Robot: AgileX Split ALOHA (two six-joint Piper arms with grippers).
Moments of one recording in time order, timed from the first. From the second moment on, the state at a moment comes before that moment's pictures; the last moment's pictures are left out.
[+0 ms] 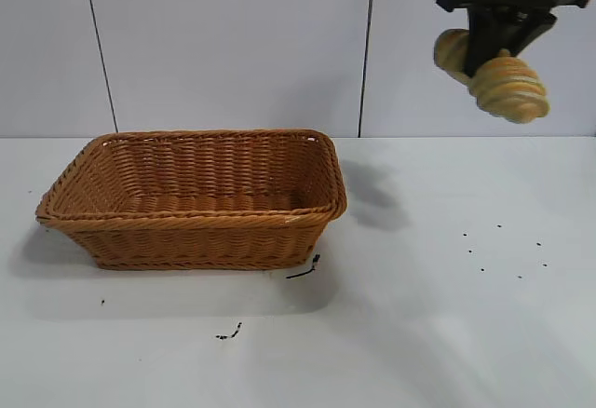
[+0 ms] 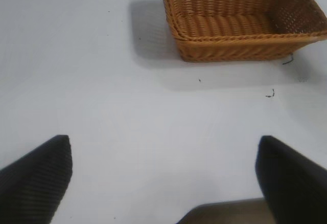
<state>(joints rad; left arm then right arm) -0.03 -0.01 -0.50 -0.10 1.07 0.03 0.33 2.12 -2.10 0.09 1.20 -0.42</state>
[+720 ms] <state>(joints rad) -0.03 -0.01 -0.50 -0.10 1.07 0.03 0.62 2.33 -2.12 0.09 0.84 -1.05</state>
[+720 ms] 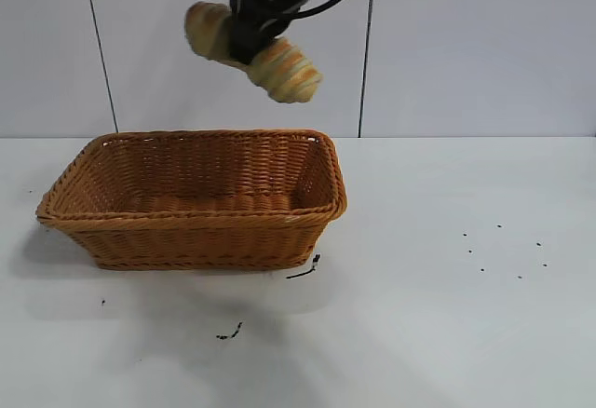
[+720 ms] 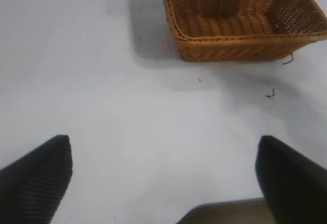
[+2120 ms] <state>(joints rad) -0.03 -0.01 -0.50 -0.10 1.07 0.03 0.62 2.26 -2.12 0.20 0.80 -0.83</state>
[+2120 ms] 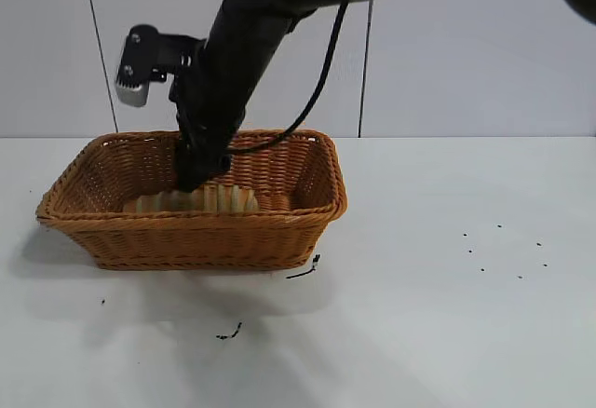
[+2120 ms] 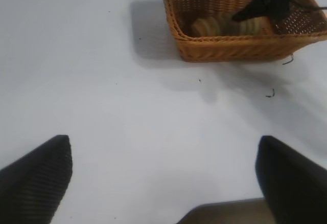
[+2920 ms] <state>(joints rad) -0.03 -0.01 -0.50 -0.10 1.07 0.03 0.32 2.19 -2.12 0.09 0.93 -0.06</state>
